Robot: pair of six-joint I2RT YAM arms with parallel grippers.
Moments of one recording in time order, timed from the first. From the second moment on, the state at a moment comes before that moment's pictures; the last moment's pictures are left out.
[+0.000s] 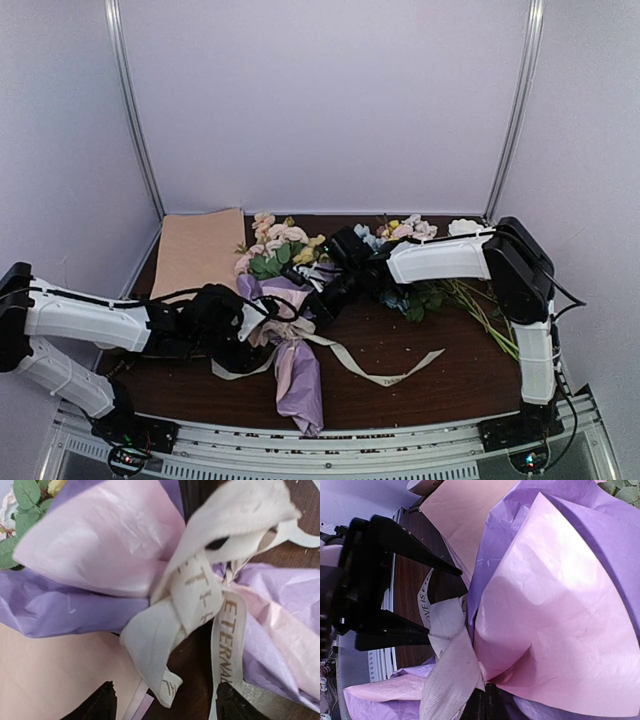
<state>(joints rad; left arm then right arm) -0.96 1.32 0.58 -0.10 -0.19 0.05 0.85 2.11 1.52 -0.30 -0.69 0.03</state>
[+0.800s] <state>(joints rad) -0.93 1.44 0.66 -0.22 -0.21 -0.07 0.84 2.06 1.52 -0.31 -0.61 0.03</state>
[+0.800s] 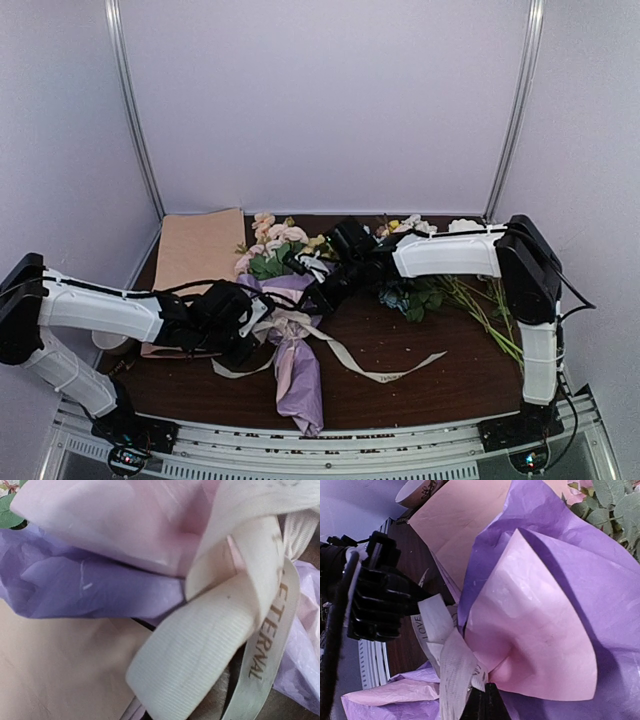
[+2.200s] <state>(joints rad) -0.77 1.33 0.68 -0.47 -0.25 -0.35 0.65 1.67 0.80 -0.09 -0.37 0.25</state>
